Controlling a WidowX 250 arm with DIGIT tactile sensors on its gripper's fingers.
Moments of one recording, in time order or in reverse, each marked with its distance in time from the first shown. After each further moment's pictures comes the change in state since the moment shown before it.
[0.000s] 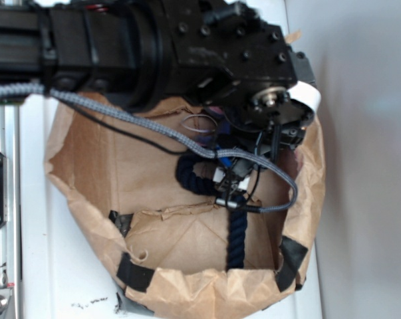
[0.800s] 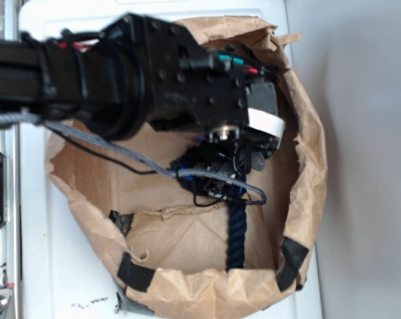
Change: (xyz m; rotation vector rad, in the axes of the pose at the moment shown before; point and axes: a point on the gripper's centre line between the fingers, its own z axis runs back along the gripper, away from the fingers) arm -0.010 0.005 -0.030 0.151 -0.054 -0.018
